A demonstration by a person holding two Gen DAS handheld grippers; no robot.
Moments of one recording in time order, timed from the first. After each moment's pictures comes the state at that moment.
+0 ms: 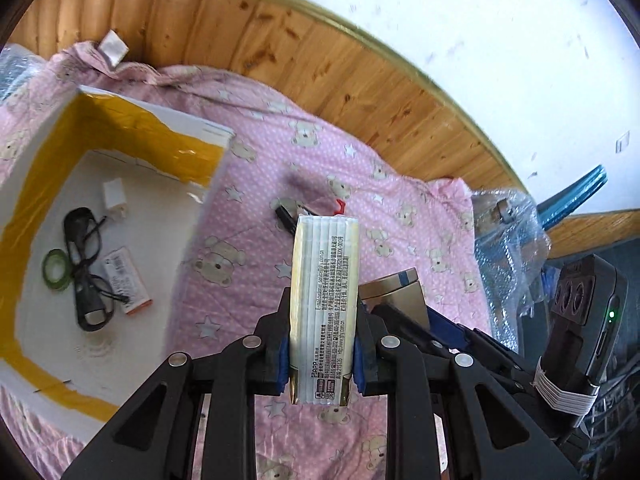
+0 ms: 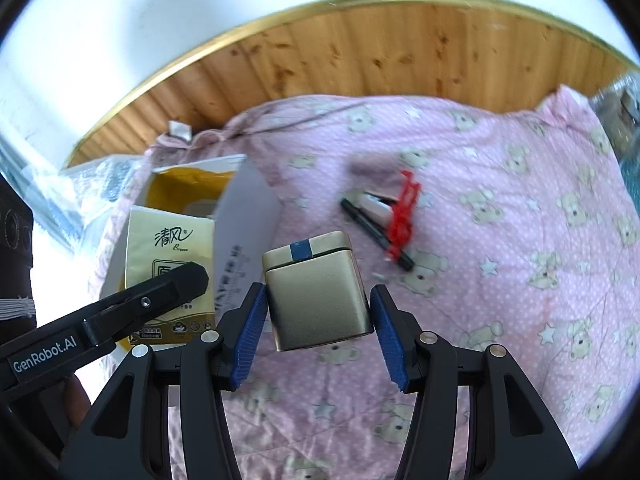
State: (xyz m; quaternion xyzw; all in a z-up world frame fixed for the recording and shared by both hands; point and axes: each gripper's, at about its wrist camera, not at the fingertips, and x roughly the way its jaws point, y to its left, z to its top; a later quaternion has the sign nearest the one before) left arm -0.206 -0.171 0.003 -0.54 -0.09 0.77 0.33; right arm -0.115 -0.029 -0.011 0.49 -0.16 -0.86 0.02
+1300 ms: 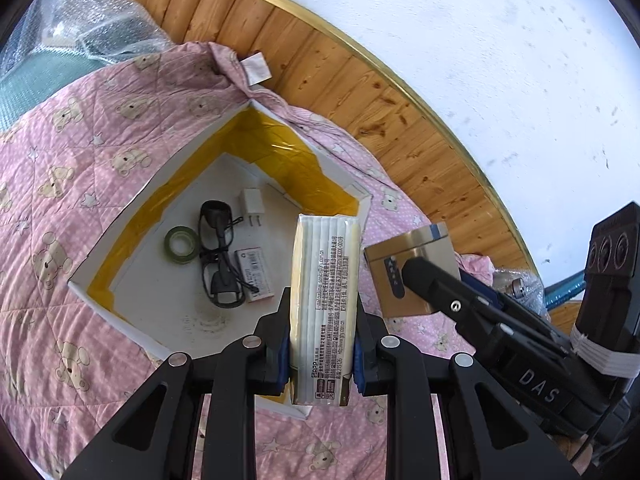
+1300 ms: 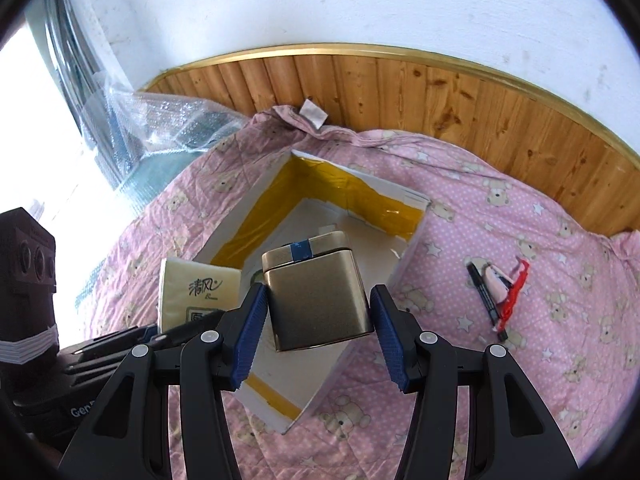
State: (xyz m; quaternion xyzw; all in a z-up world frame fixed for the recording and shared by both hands) left arm -0.207 -0.337 0.016 -0.51 -0.20 0.80 0.23; right arm -0.151 -0.193 0.047 0.47 -0.02 -0.87 0.14
